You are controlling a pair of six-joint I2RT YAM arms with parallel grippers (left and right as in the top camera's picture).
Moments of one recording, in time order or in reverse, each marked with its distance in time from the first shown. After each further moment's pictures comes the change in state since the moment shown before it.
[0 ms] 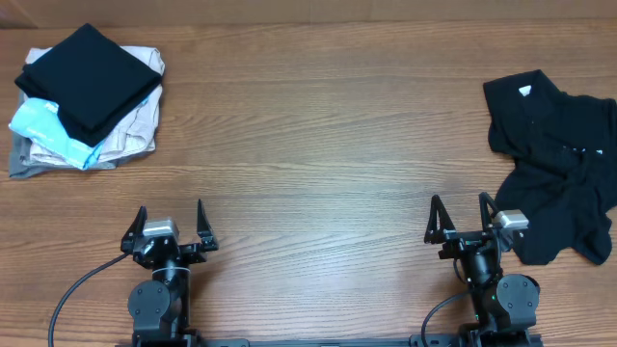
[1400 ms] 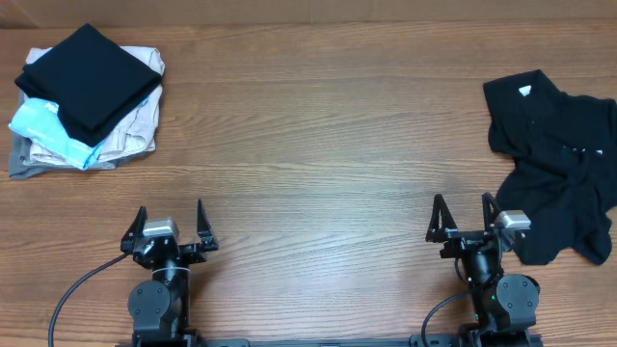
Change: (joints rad) left arm 0.000 0.000 0.000 0.000 0.000 0.000; right arm 0.000 0.000 0.000 -0.002 0.029 0.001
